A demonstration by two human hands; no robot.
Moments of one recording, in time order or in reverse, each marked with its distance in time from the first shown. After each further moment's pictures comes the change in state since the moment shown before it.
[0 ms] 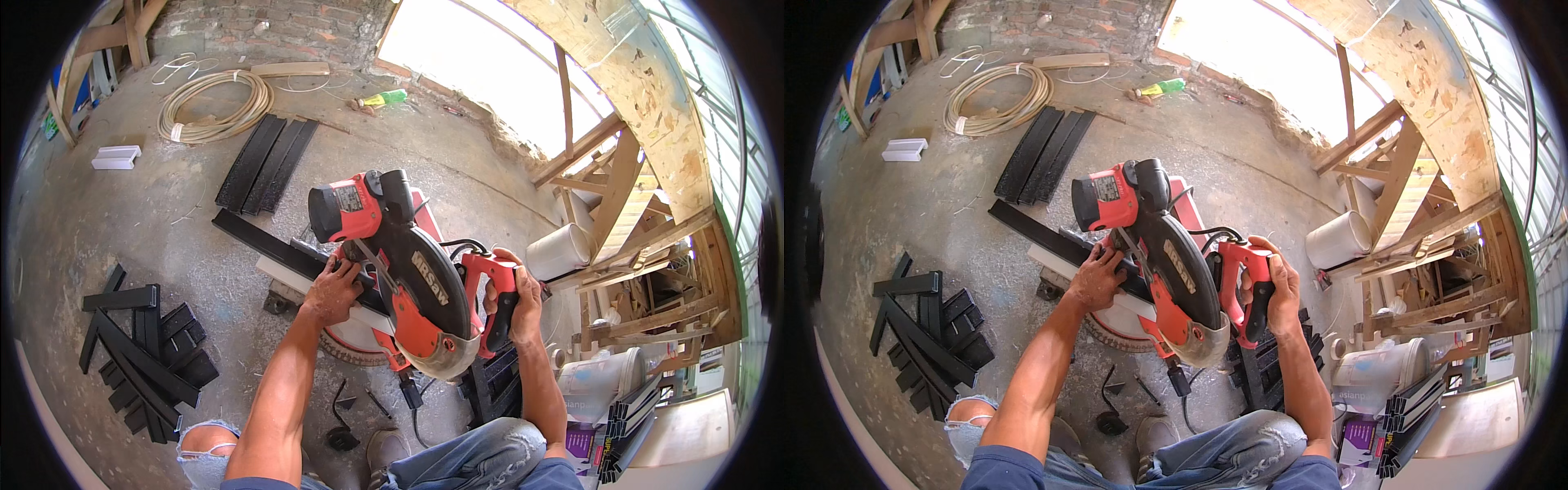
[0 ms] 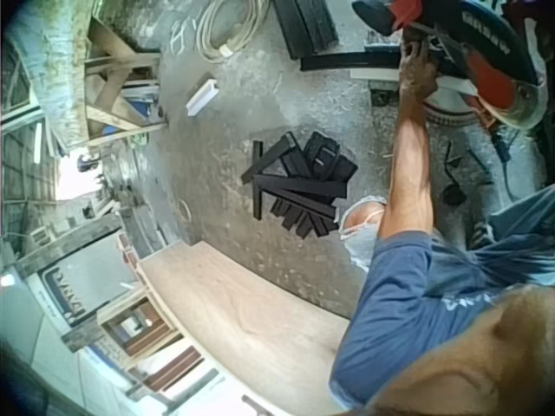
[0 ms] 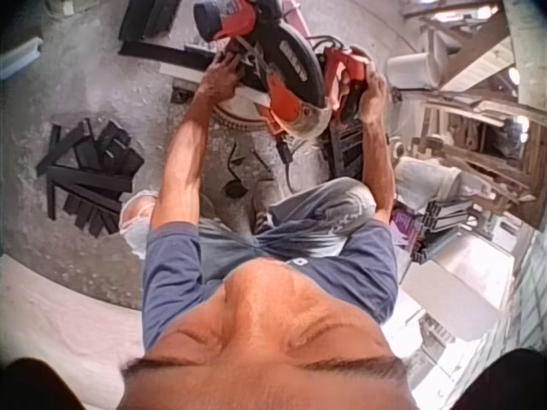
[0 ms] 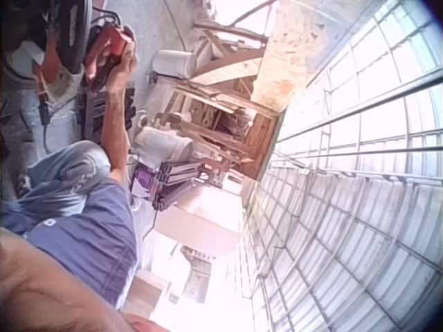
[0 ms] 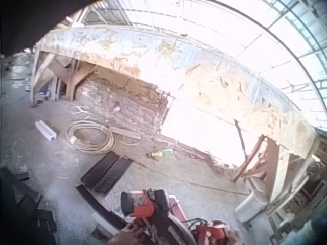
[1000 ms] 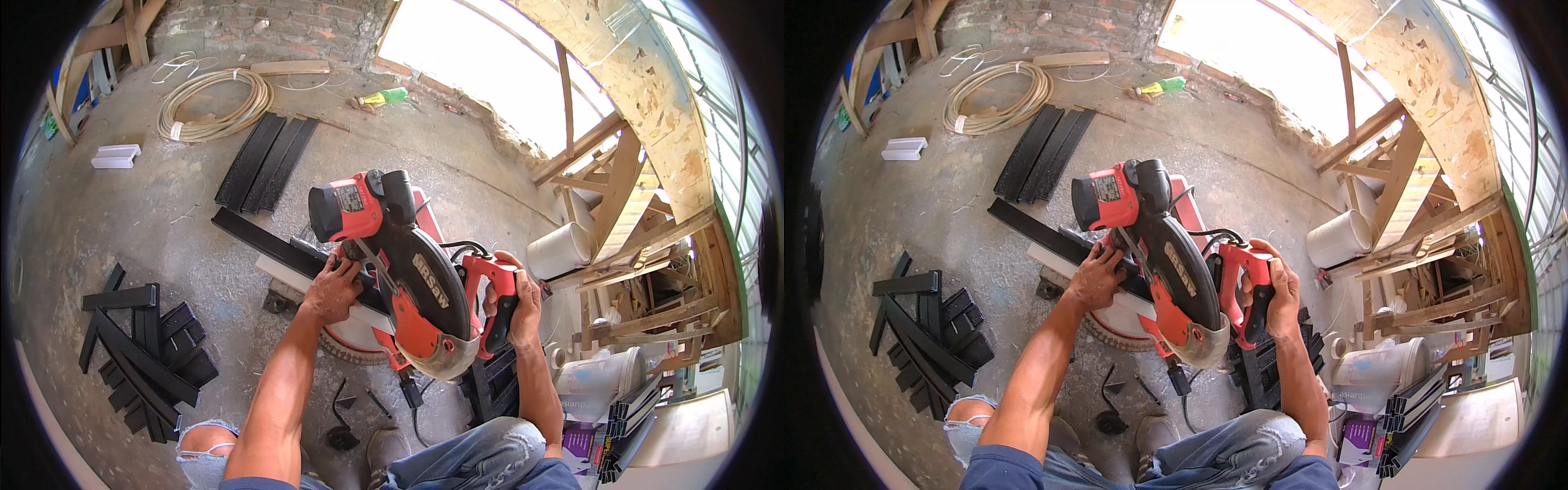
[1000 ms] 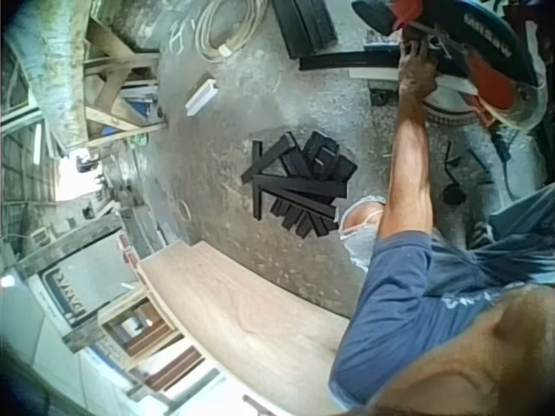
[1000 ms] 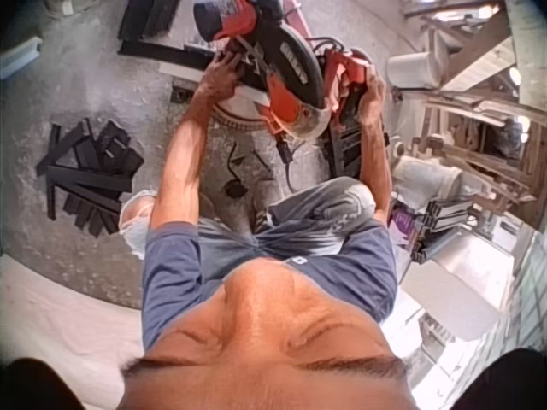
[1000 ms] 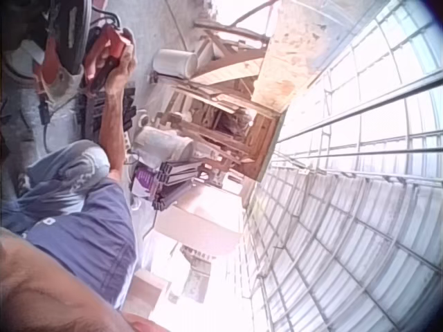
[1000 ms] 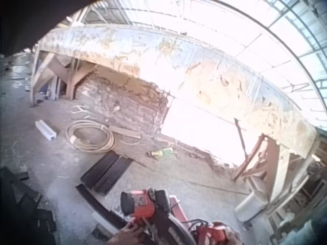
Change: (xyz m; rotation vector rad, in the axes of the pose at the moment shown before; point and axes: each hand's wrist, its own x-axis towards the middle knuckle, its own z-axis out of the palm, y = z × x) left_hand -0.001 -0.001 0.002 -0.013 0.048 0.013; right_hand -0.006 0.006 -0.001 0.042 0.000 -0.007
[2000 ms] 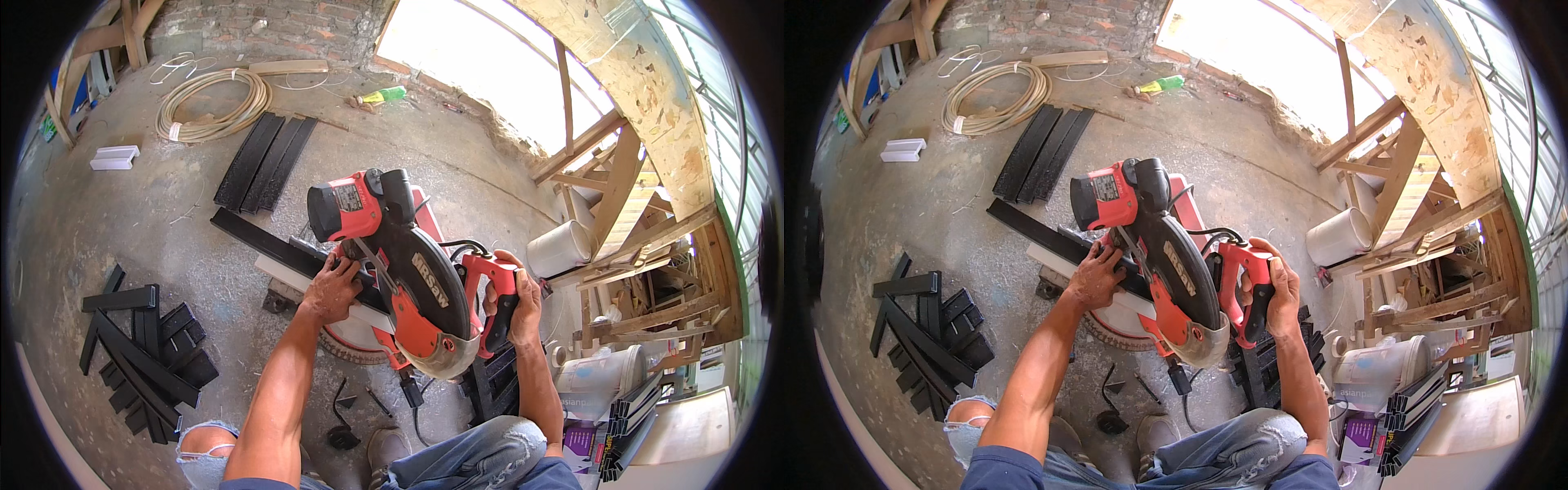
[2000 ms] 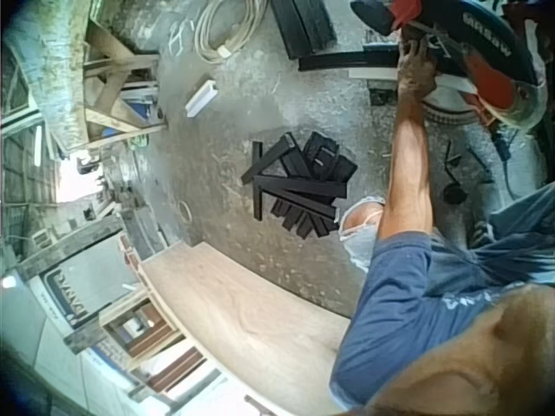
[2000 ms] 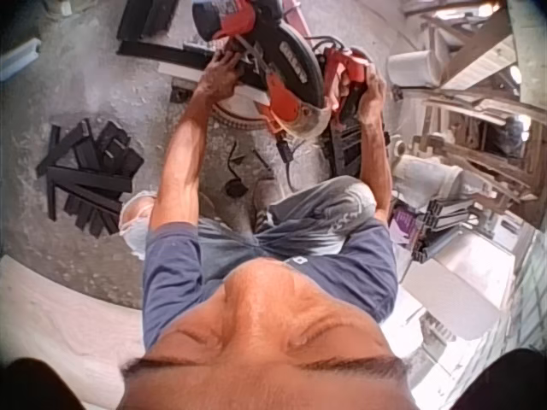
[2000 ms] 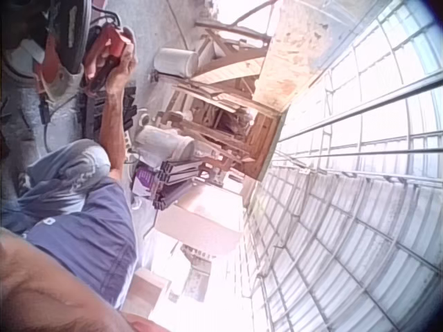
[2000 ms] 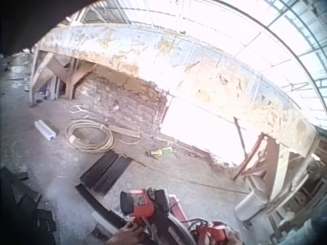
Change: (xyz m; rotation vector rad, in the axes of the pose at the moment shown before) left_hand 0.000 0.000 -0.002 0.003 -0.031 -0.008; right_hand 0.000 0.000 0.001 0.013 0.003 0.003
